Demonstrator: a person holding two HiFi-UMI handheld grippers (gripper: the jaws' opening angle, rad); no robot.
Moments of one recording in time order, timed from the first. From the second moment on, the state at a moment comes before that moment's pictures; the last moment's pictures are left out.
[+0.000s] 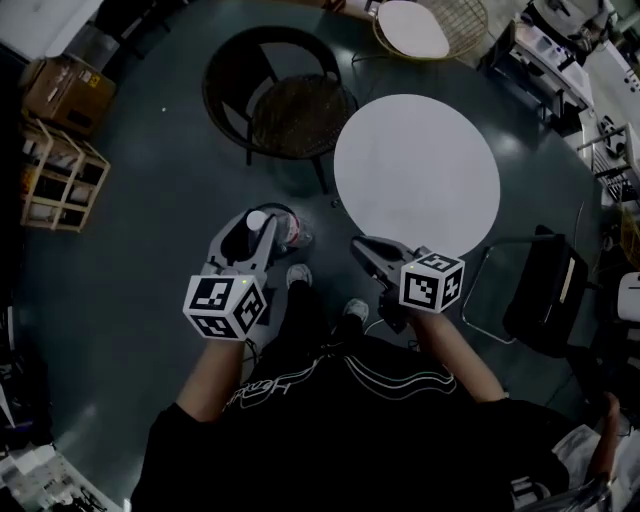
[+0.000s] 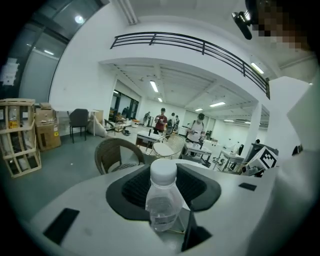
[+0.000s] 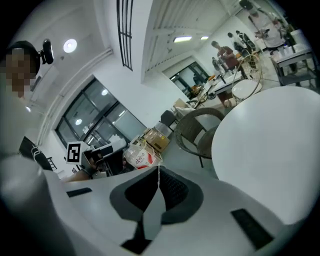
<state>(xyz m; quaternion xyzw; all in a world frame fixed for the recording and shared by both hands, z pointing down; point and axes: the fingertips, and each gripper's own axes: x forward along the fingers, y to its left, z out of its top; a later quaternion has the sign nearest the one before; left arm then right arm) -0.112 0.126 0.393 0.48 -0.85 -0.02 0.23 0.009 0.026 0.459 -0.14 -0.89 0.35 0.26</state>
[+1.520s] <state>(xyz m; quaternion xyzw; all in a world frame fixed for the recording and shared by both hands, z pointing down) -0.251 0.214 0.839 0.41 -0.75 0.05 0.52 -0.083 0.172 0.826 -0.27 -0.71 0.19 0.62</state>
